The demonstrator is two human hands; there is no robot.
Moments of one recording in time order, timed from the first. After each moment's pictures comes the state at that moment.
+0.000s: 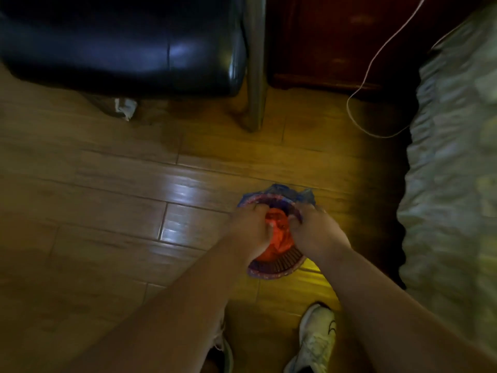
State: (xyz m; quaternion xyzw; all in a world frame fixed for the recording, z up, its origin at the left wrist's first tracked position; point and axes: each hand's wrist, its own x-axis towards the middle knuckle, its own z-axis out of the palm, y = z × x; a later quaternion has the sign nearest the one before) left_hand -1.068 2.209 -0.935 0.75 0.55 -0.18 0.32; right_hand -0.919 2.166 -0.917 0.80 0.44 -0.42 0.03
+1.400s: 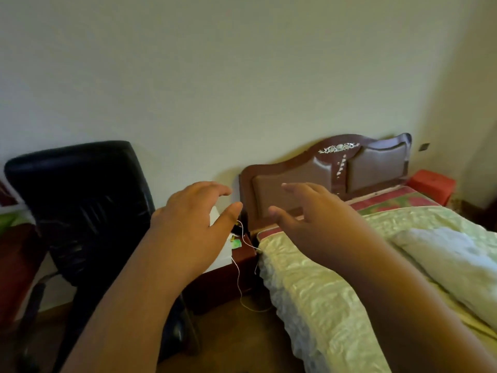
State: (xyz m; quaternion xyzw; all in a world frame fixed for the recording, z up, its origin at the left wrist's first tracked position) left_hand -1.013 2.179 -0.020 0.91 0.31 0.20 0.19; right_hand -0.861 2.039 -0.017 0.87 0.43 -0.04 -0.23
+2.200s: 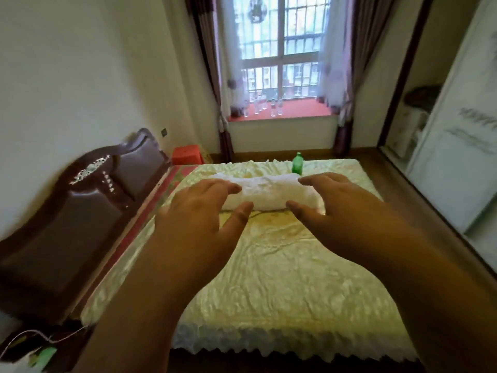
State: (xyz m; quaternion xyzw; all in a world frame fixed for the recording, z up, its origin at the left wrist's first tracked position) left_hand -0.949 1.934 -0.009 0.93 -0.24 0.08 0.25; right_hand -1.002 1.723 -0.015 0.97 -0.12 0.11 -0.20
